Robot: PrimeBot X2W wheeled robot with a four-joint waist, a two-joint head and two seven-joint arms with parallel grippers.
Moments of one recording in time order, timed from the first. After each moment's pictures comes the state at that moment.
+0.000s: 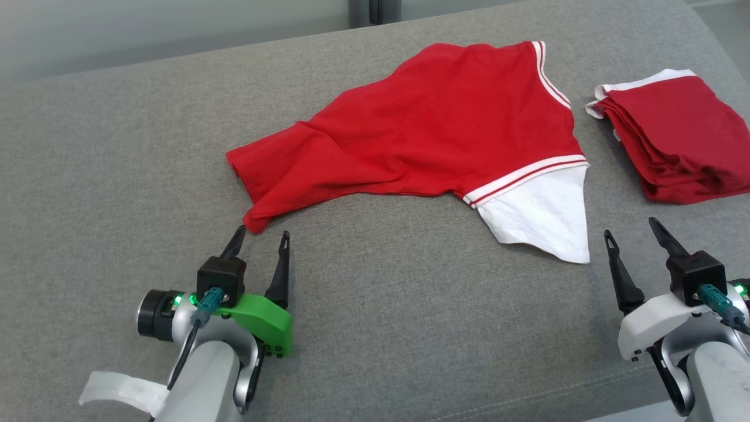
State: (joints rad) left arm -0.36 0.08 -0.34 0.58 -0.25 0.01 -0.26; right arm -0.16 -0.25 0.00 0.29 -0.01 0.13 -0.15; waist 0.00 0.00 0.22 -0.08
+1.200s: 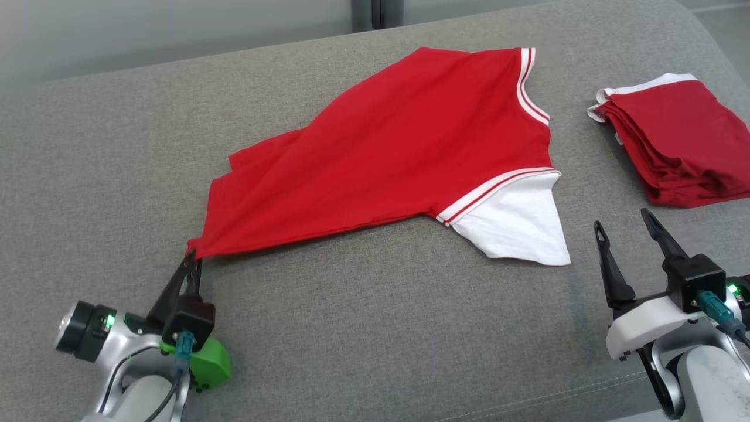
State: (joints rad) left arm -0.34 0.36 -0.45 0.53 0.04 0.17 -0.26; right arm -0.13 -0.20 -0.01 0.16 -0.01 0.13 -0.17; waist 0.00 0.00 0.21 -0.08
